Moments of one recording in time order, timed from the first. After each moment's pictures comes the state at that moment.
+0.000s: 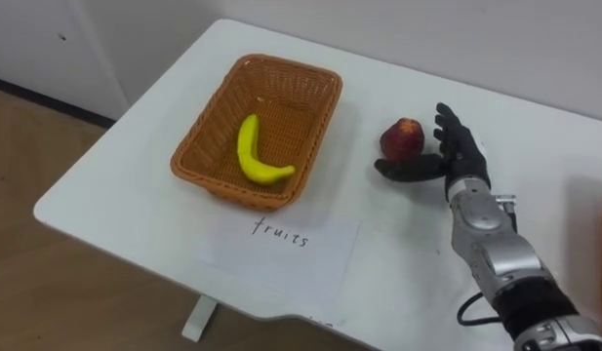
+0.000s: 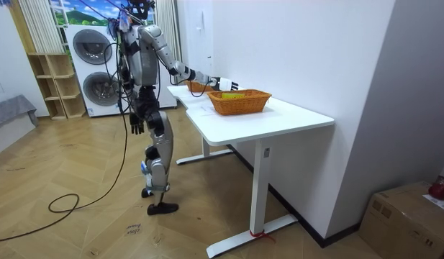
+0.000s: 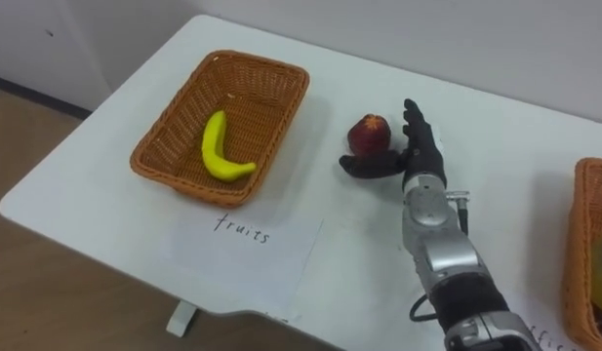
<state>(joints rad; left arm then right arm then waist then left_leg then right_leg) 0.27 0.15 -0.04 1.02 0.11 0.17 0.16 -0.46 -0.28 0.17 0.69 0.21 0.03 -0.27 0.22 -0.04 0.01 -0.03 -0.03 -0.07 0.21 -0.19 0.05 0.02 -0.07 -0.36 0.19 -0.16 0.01</state>
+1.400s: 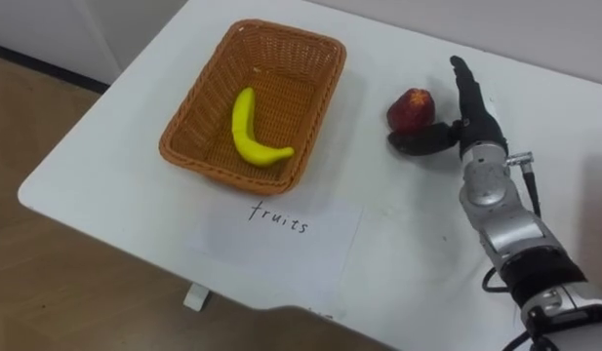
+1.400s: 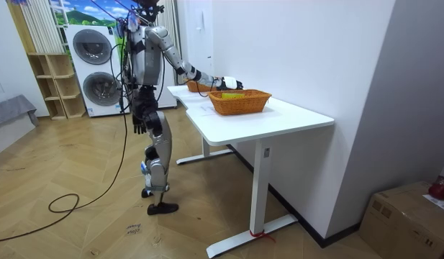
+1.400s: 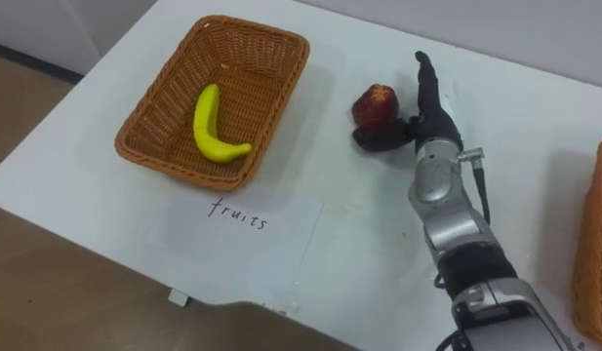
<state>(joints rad) 0.15 0.19 -0.10 1.12 0.05 0.11 0.17 -0.58 -0.31 0.18 0.81 -0.16 -0.04 -0.33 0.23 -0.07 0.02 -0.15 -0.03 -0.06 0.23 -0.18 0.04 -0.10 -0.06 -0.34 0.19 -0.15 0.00</state>
